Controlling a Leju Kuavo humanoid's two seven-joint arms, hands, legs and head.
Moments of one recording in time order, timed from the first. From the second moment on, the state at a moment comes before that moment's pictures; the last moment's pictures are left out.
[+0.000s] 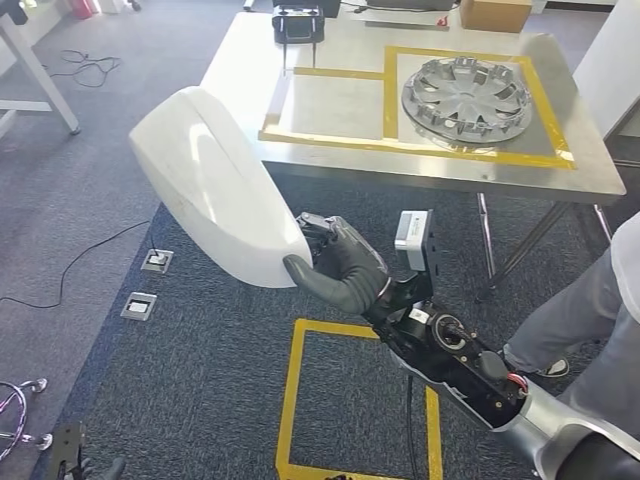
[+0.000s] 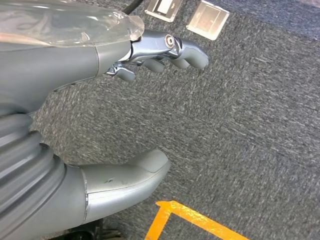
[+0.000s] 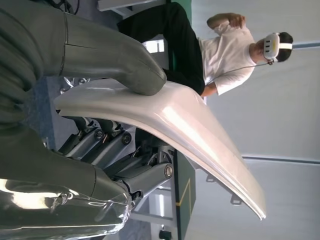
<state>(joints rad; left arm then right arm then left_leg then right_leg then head) -0.35 0.18 -0.65 -0.26 0.75 0.35 -0.29 -0.40 -0.28 0.71 -1.86 -0.48 0.04 -0.20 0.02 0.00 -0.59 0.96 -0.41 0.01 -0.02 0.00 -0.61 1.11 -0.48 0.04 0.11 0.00</state>
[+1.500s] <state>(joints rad) -0.34 0.17 -0.65 -0.26 0.76 0.31 -0.29 -0.32 -0.29 0.69 -1.90 -0.44 0.03 -0.19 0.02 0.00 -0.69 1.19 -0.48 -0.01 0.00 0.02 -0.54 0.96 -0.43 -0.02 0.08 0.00</state>
